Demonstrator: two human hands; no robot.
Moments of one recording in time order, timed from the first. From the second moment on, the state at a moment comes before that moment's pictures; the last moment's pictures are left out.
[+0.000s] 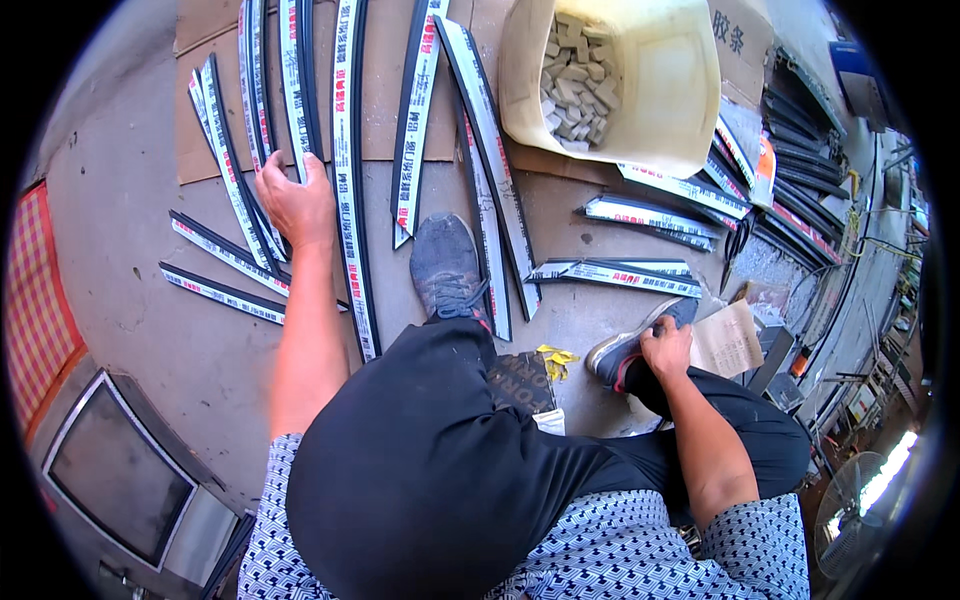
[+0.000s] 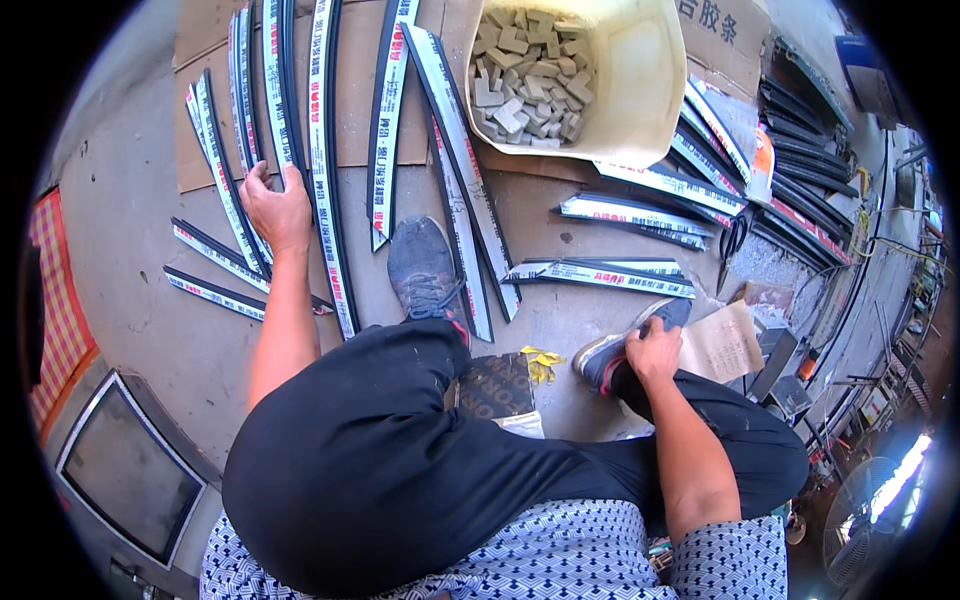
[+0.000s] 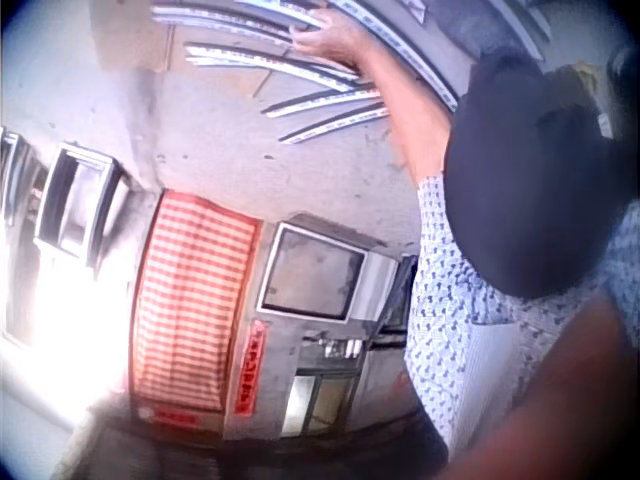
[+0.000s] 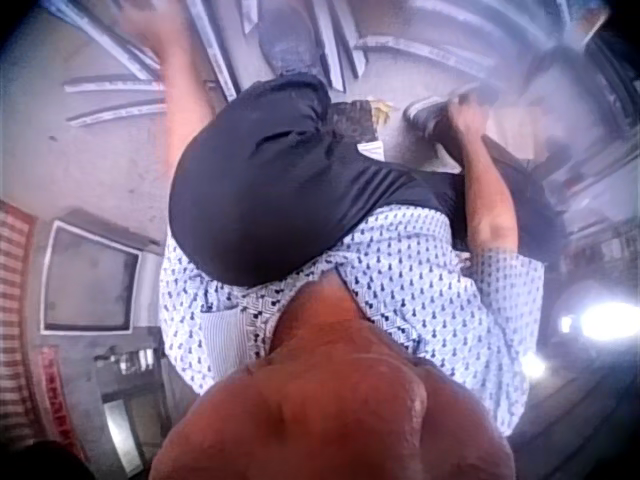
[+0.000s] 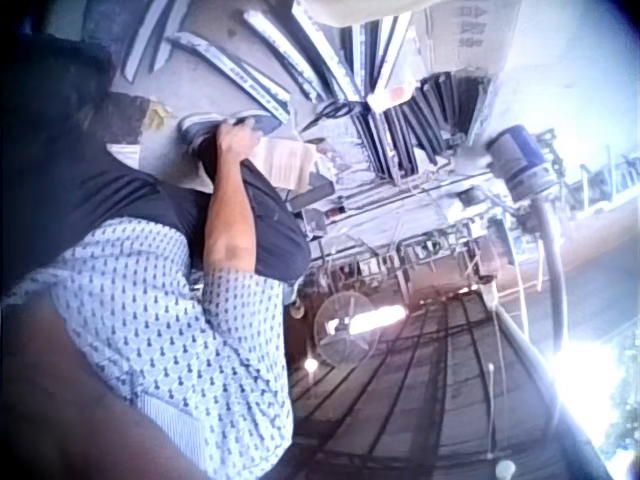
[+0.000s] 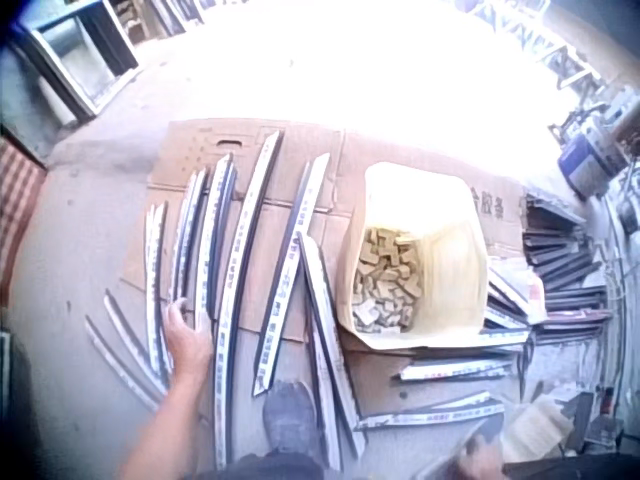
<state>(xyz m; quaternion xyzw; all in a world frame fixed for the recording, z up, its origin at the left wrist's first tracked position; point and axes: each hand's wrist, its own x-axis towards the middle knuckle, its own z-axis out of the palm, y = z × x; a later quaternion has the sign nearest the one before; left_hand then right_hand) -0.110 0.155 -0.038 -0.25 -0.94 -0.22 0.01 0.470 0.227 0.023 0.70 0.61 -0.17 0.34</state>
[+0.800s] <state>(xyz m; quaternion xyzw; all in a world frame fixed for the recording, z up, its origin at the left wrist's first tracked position) -0.013 0.085 0.012 -0.19 -0.78 -0.50 -0.33 0.449 0.198 0.029 0.78 0.56 -0.18 0.22</state>
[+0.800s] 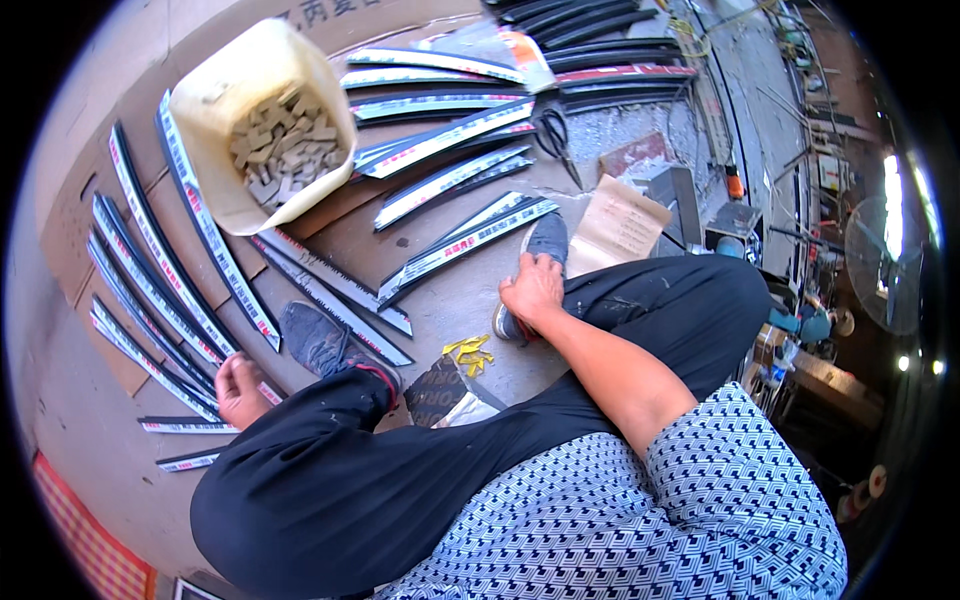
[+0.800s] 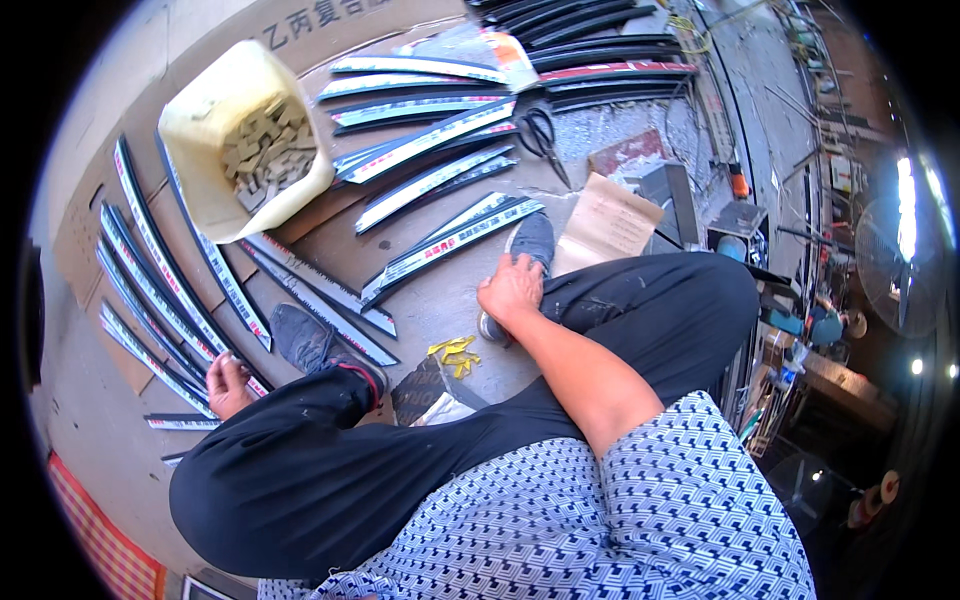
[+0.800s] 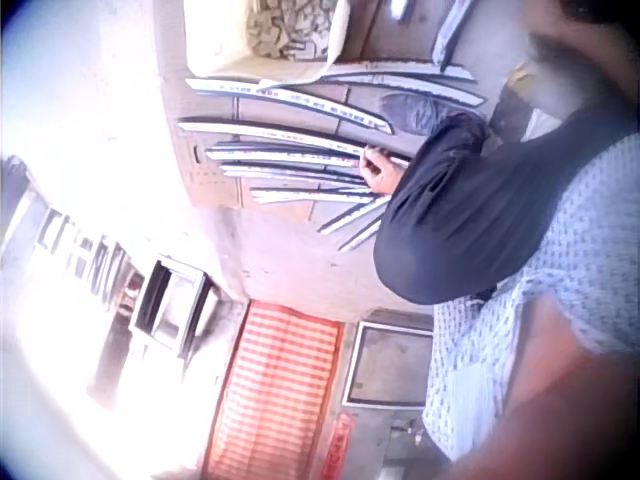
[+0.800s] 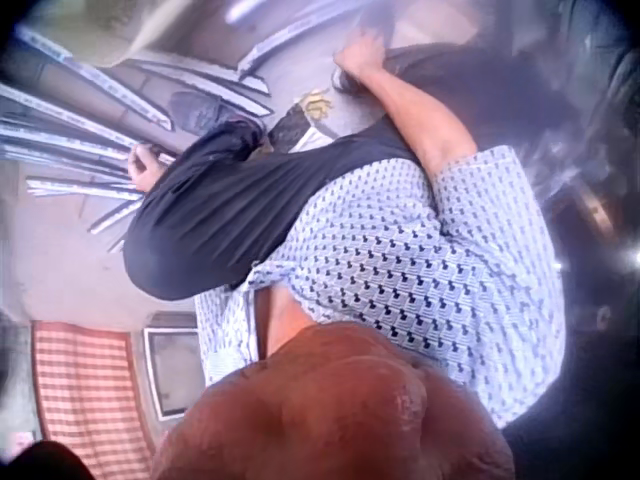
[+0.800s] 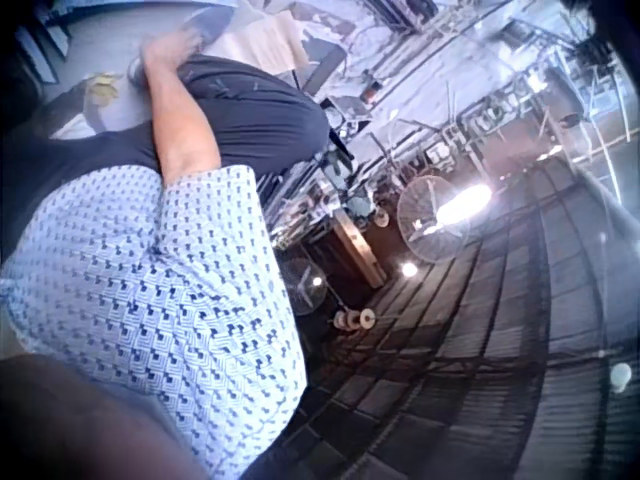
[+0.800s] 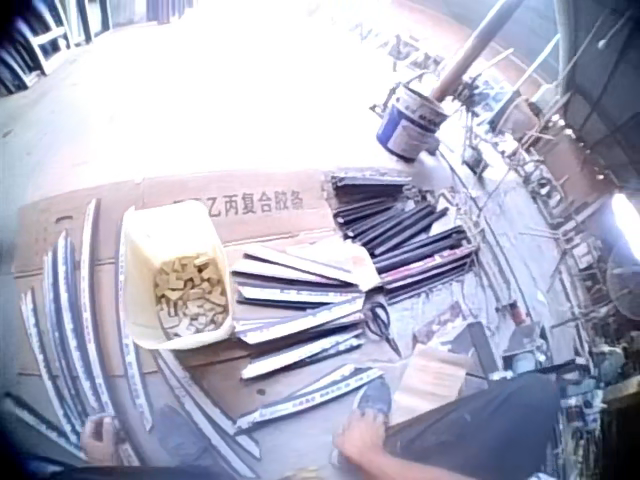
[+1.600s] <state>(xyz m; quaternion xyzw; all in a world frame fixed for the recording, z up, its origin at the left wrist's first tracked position) 0.014 0.202 0.353 -0.65 -0.71 -0.24 -0.11 0.654 0.410 0.205 0.68 0.70 -0.19 0.00</state>
